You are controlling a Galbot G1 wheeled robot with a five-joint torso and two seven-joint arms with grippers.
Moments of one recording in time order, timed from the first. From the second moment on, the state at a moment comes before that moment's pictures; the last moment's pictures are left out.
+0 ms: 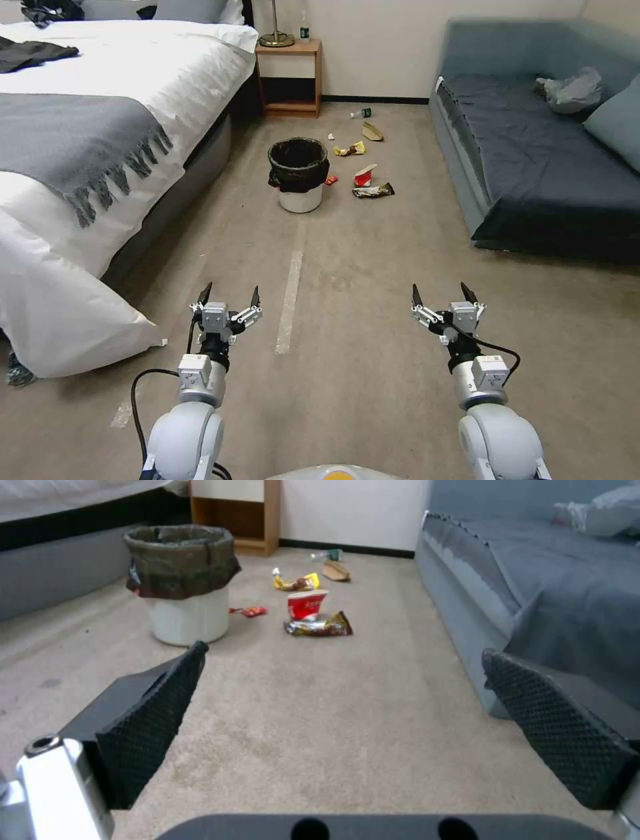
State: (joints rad) left arm 1.55 -1.50 -0.55 -2.00 0.00 0.00 0.00; right arm -1.55 1.50 0.55 2.00 0.00 0.00 0.00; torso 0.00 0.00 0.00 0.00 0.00
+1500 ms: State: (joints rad) left arm 1.79 -1.37 -0.78 -2.24 -0.44 -0.18 -0.12; right arm -1.93 1.51 0.75 2.39 0.40 0.05 -0.21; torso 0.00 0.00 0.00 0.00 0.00
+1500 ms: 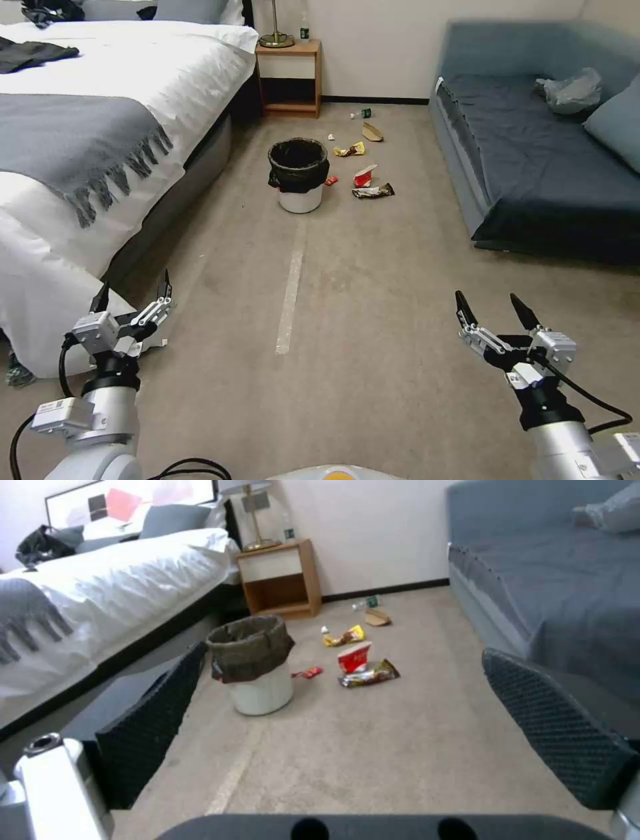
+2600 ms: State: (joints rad) left arm 1.79 -1.38 -0.78 -2.25 -0.44 -0.20 -0.12; right arm -1.94 1.50 0.75 2.38 0.39 0.06 -0.21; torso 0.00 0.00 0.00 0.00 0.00
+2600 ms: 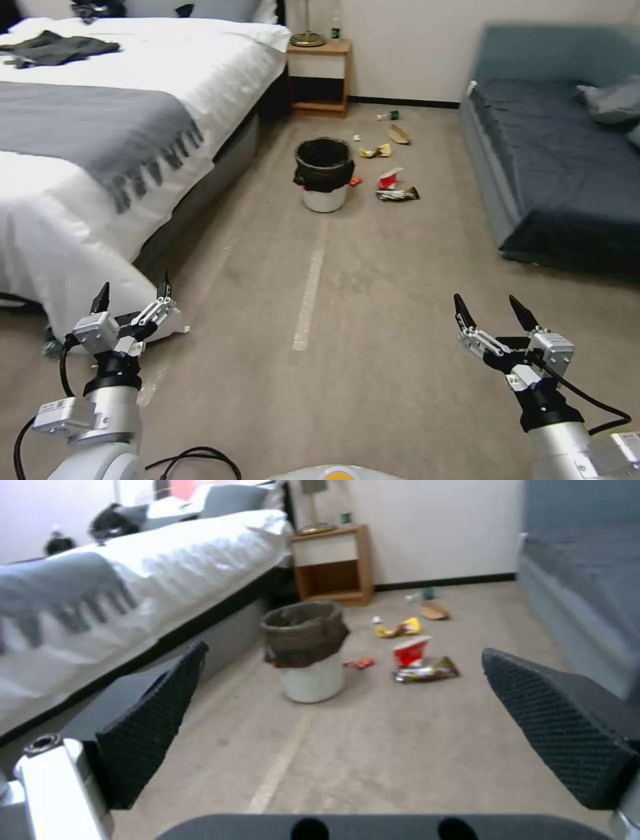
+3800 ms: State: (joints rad) left arm 1.79 -1.37 -0.77 -2.25 -0.45 -0.21 -0.12; right arm -1.96 1.53 0.81 2.34 0.45 0.17 -0.44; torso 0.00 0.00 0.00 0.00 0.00
